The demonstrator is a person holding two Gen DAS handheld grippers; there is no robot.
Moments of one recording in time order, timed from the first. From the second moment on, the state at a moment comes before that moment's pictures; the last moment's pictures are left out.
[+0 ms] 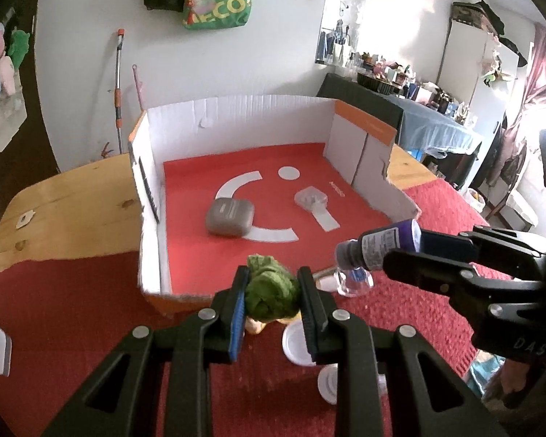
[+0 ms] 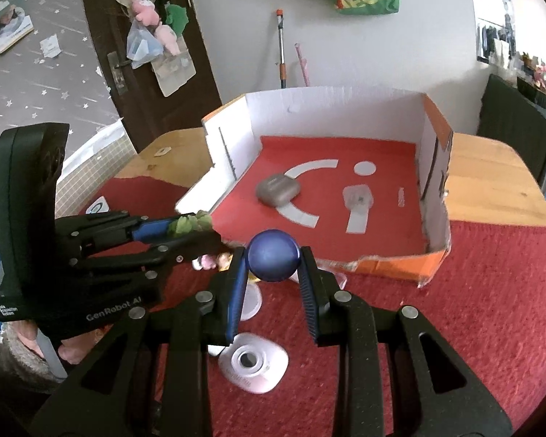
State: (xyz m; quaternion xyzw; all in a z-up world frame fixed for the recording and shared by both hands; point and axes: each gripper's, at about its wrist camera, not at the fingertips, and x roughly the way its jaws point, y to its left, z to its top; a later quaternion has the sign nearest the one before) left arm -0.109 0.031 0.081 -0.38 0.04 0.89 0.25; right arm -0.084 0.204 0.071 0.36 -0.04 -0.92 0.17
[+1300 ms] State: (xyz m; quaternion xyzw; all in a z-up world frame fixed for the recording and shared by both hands) left arm -0.208 0.066 0.028 -0.47 0.06 0.85 0.23; right arm -0.178 0.225 0.022 0.43 -0.02 -0.89 0.12
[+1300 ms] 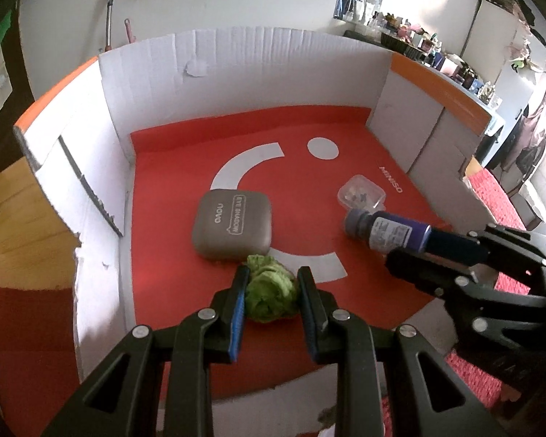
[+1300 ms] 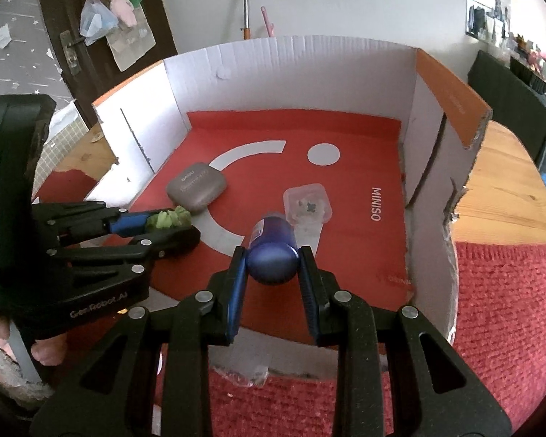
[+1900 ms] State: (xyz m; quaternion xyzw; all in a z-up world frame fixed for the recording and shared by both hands) left arm -0.220 0.067 0.025 -0.46 0.04 0.86 0.22; right arm -0.201 0.227 0.009 0.45 -0.04 -0.88 0.11
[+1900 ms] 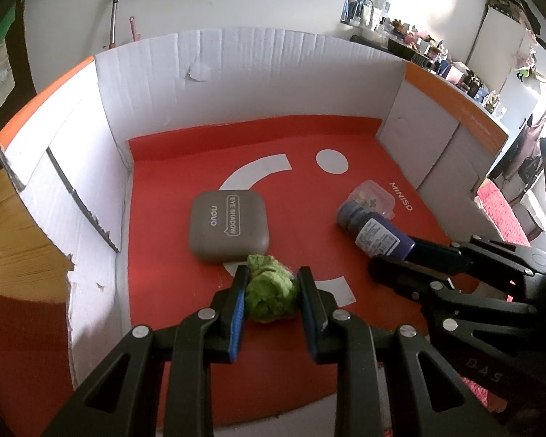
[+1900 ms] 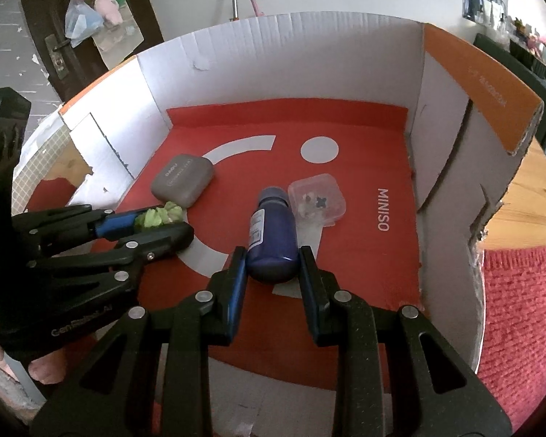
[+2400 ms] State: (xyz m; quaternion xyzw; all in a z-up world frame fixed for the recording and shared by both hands) left arm -0.220 0.066 0.025 -0.46 0.04 0.86 0.22; right arm -0.204 0.228 0.009 0.46 -0.05 -0.88 0.11
